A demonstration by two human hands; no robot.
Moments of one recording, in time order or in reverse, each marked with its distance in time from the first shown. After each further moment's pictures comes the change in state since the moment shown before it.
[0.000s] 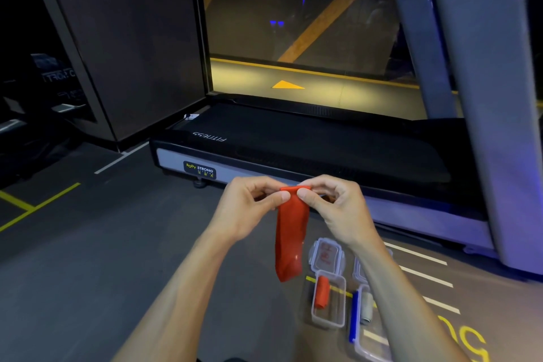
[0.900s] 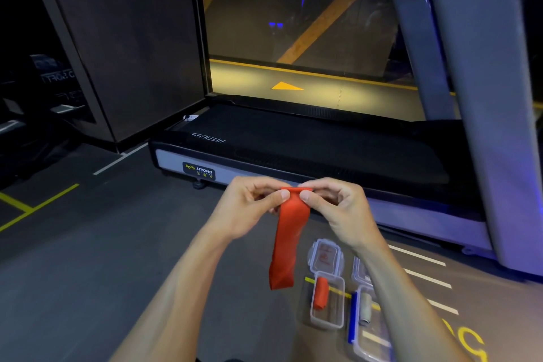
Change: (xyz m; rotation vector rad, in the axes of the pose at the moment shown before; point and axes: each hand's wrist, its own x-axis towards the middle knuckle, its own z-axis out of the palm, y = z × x) left_hand 0.003 -0.001 0.000 -0.142 -0.099 0.025; right_hand -0.003 0.004 -0.004 0.173 -0.011 -0.009
